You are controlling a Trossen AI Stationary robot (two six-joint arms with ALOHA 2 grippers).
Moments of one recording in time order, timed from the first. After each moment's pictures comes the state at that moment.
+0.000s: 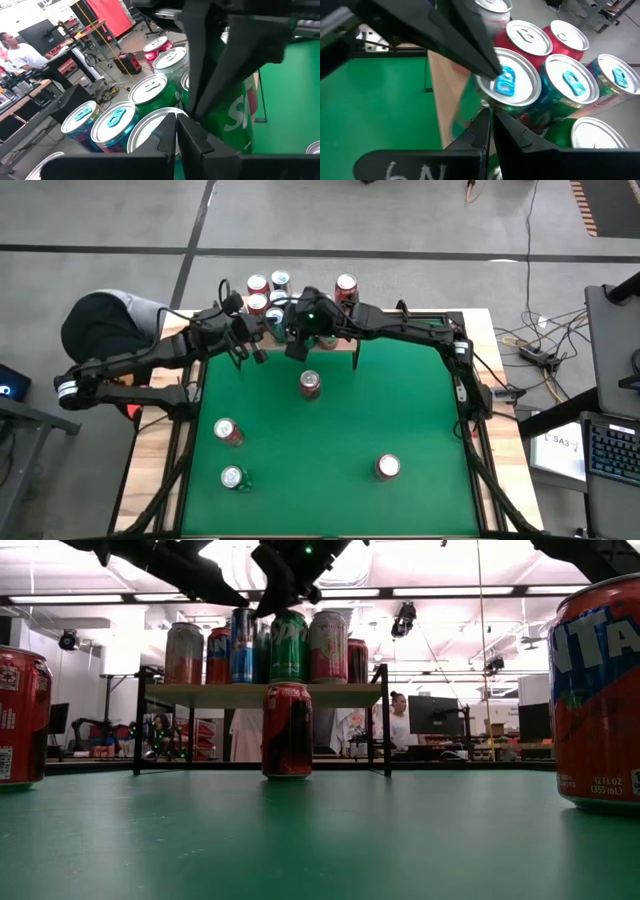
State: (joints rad) left arm 0.39 0.96 0.79 -0.05 -0.22 0.42; right arm -0.23 2.09 2.16 -0.62 0.19 -0.20
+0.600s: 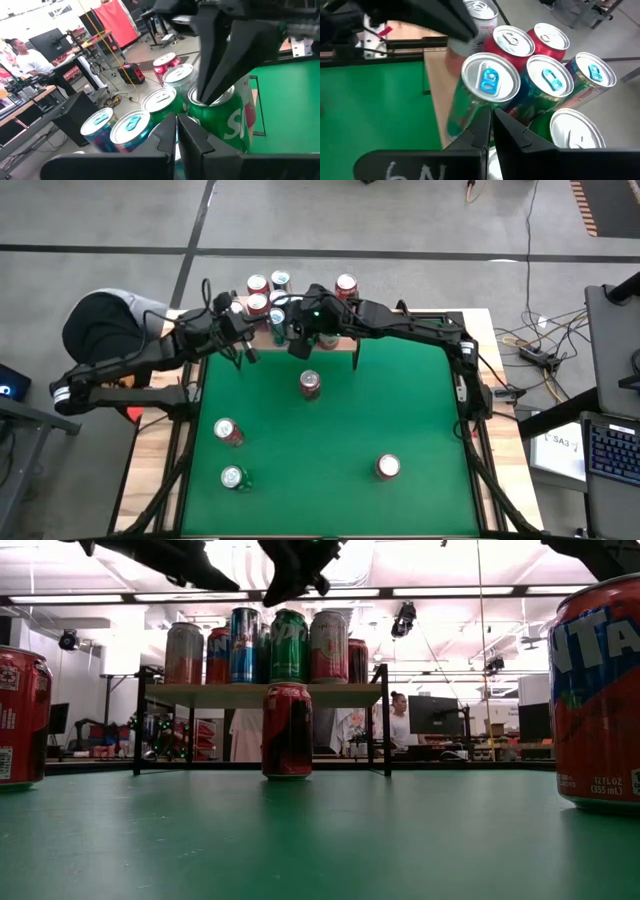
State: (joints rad) left arm 0.39 0.87 0.79 -0.06 -0.22 0.40; right arm -0.22 2.05 2.17 -0.65 0.21 -0.16
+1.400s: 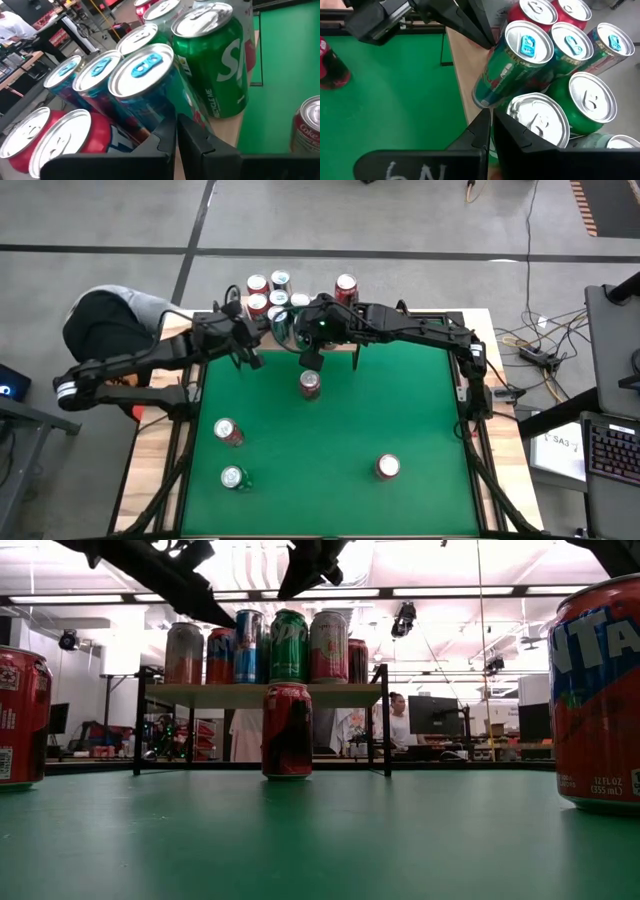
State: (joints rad) left arm 0.39 0.94 0.77 -0.20 -0.28 0.38; right arm -0.17 1.99 2.15 -0.84 0.21 -0.12
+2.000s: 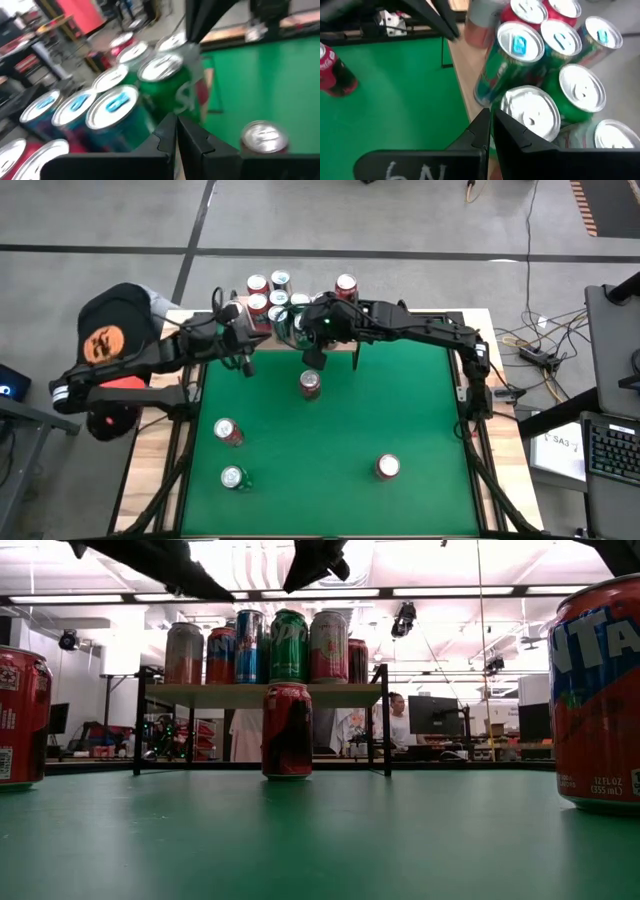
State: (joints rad) left arm 0.34 0.84 0.77 -0.20 -0.13 0.35; right arm -0.17 1.97 2.17 -0.88 0.21 -0.05
